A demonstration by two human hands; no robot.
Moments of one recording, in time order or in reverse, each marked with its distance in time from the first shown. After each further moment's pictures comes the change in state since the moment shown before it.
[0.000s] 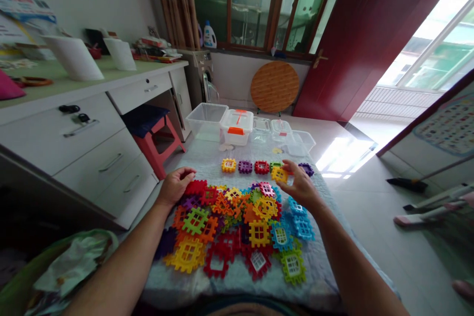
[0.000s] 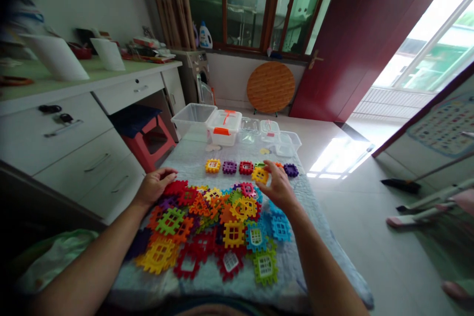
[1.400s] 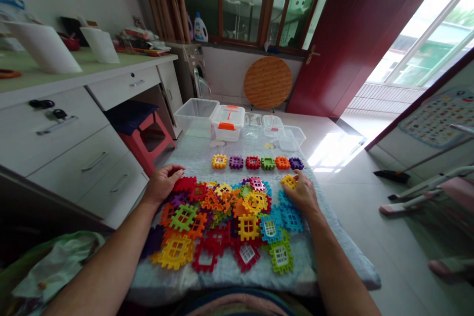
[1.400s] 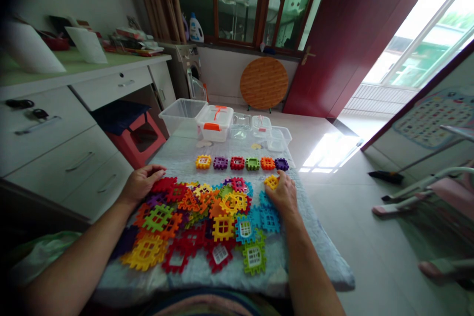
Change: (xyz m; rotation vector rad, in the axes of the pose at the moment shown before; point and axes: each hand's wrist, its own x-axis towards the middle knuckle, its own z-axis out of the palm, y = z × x) left_hand -0.001 0.003 0.000 0.009 0.002 -0.038; right_hand -0.041 0.066 0.011 -0.311 0.156 0.299
